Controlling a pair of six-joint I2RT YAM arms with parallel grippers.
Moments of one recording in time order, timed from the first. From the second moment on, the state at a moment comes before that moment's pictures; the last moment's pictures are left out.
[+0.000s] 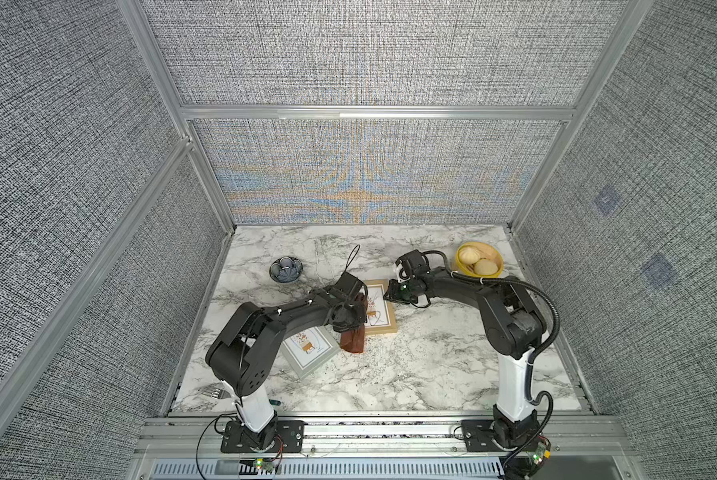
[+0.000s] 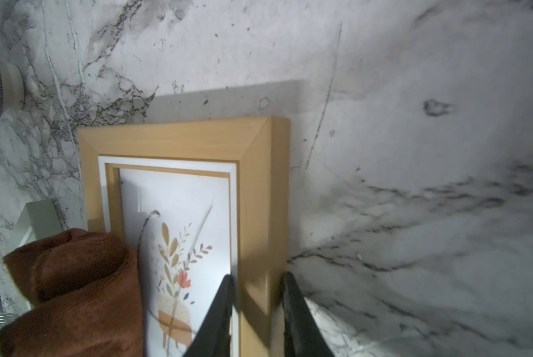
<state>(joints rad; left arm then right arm) -0.65 1.76 1.04 -0.43 0.18 -0.80 0.48 2.06 1.32 -0.34 -0.27 0.52</state>
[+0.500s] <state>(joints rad) -0.53 2.06 1.52 -0.61 0.14 -0.59 0.48 2.07 1.33 -0.34 -0.28 0.51</state>
